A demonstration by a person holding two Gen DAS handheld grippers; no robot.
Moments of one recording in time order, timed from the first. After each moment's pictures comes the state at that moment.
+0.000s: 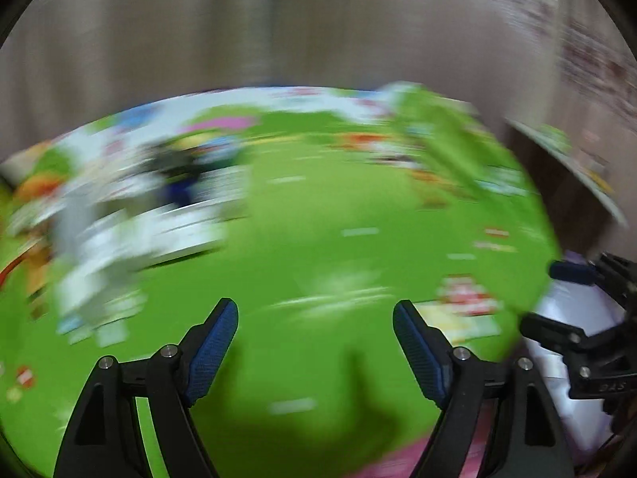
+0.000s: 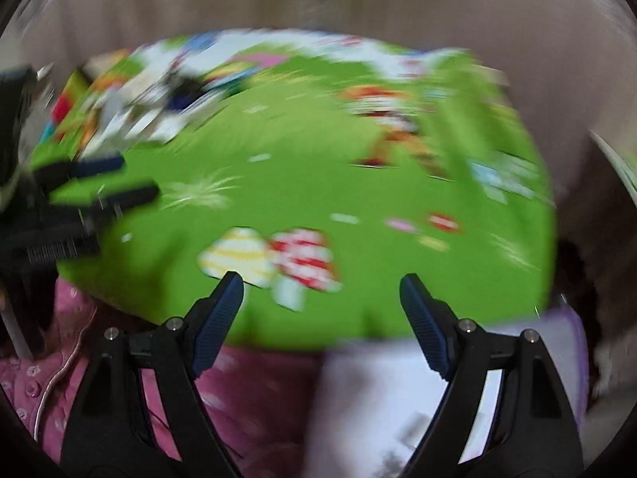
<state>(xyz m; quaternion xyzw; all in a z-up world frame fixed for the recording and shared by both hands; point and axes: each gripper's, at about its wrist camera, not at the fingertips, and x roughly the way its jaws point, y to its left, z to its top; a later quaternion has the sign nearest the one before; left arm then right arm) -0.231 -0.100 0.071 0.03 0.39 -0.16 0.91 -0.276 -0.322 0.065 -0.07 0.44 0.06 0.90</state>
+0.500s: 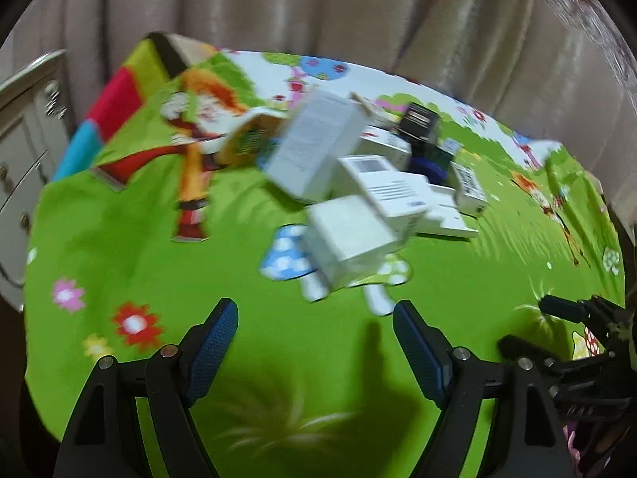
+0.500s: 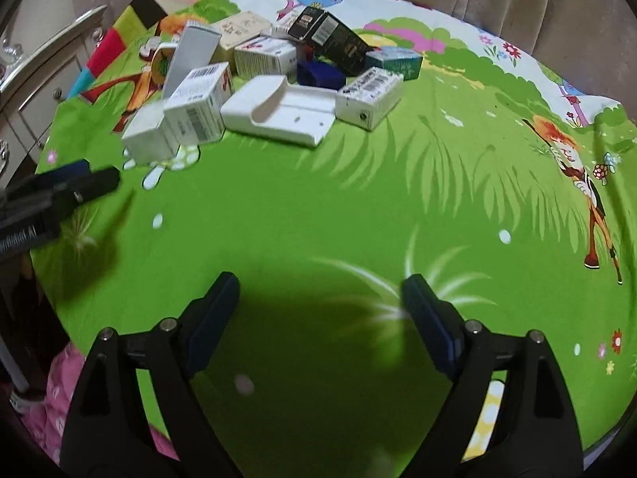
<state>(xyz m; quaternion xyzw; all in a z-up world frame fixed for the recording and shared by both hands) -0.193 0.050 0.037 -0.06 0.41 -0.01 0.91 -0.187 -0.168 0.009 -0.10 0.45 0.17 0.87</state>
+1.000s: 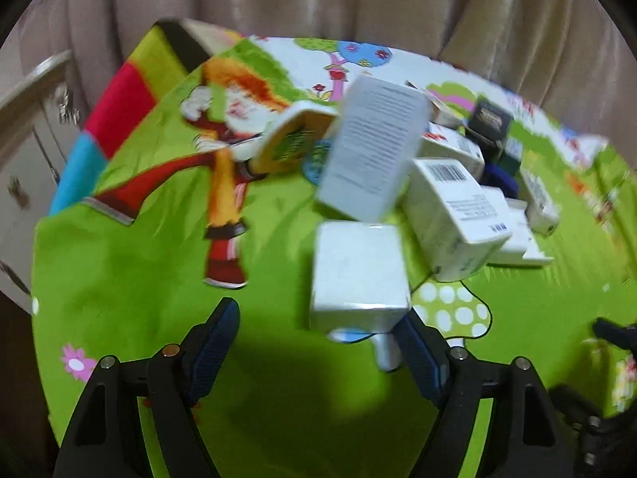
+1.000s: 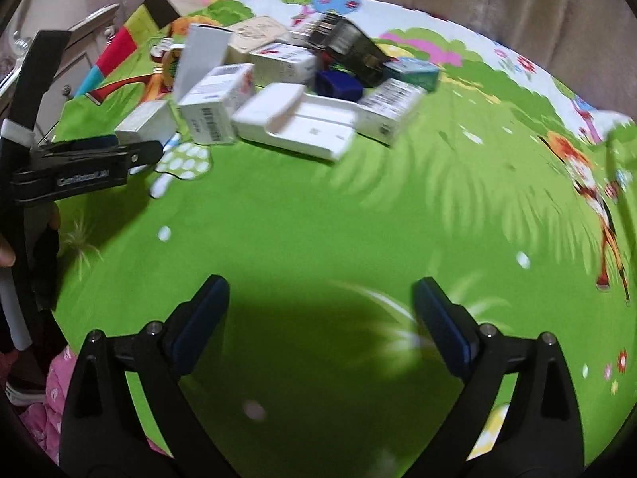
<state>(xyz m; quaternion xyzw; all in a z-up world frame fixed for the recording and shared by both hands) -0.163 0.090 0.032 -0.05 0.43 0.05 0.90 -0.179 -0.152 0.006 -0.11 0.44 0.20 0.87</state>
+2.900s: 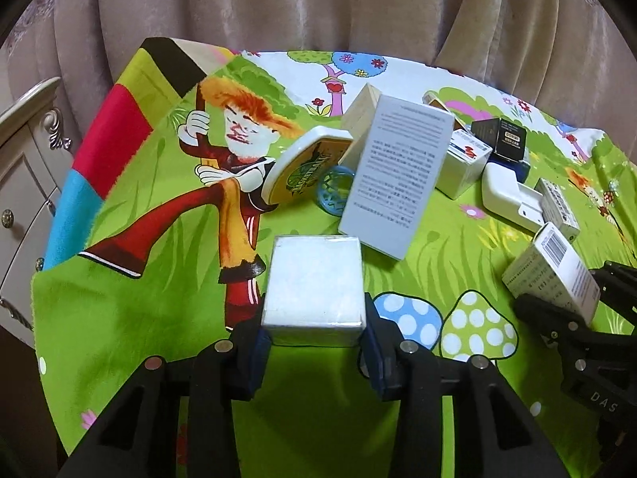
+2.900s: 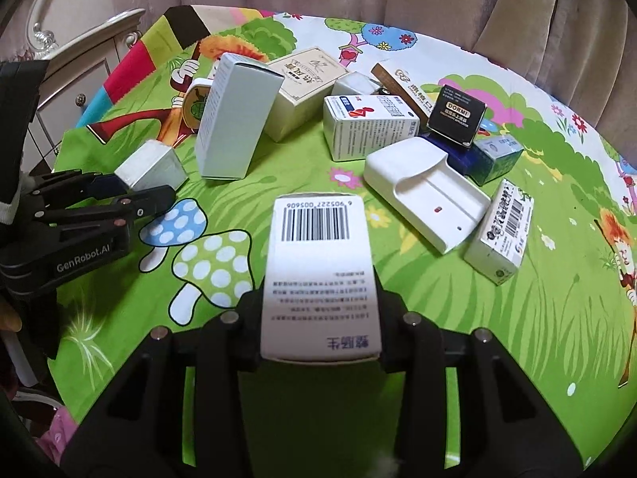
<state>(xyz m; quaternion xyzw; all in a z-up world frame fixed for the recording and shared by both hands) -0.141 0.093 0.025 -0.01 0.42 0.04 0.91 -0.120 -0.086 0.008 -0.12 0.39 0.25 0.88</state>
